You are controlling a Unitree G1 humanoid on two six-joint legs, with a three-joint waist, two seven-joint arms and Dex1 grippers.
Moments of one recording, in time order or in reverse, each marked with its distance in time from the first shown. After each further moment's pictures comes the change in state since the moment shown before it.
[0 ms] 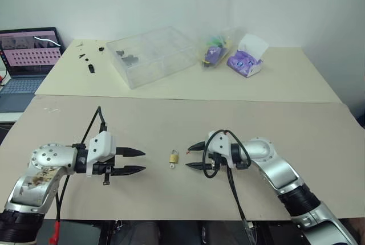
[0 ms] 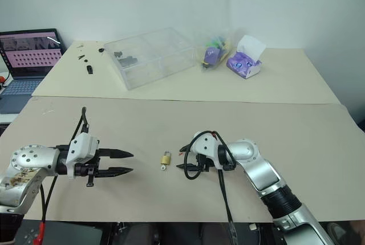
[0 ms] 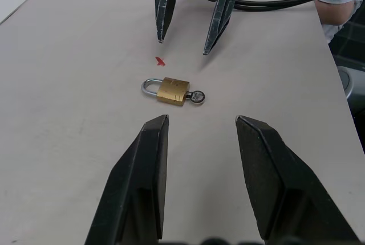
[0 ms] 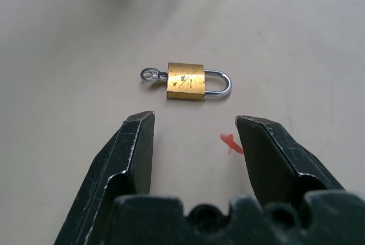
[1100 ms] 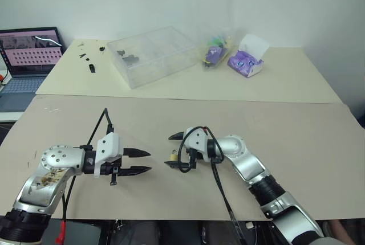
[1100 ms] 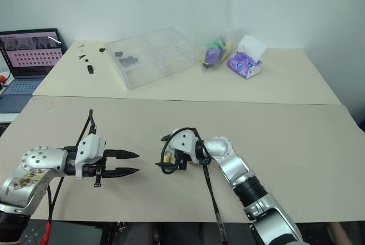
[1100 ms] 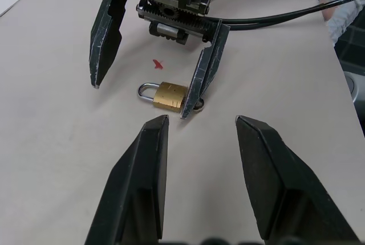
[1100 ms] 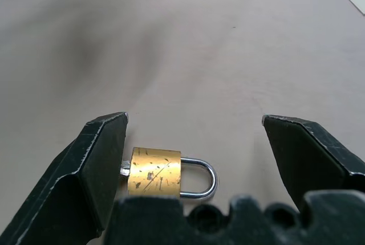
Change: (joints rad) left arm -0.012 -0.020 -0.050 -0.014 0.012 0.010 0.046; right arm -0.110 0.236 0.048 0.248 -0.120 -0.173 -0.079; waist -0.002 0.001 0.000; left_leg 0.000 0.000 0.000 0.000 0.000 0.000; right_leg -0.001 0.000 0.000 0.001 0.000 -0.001
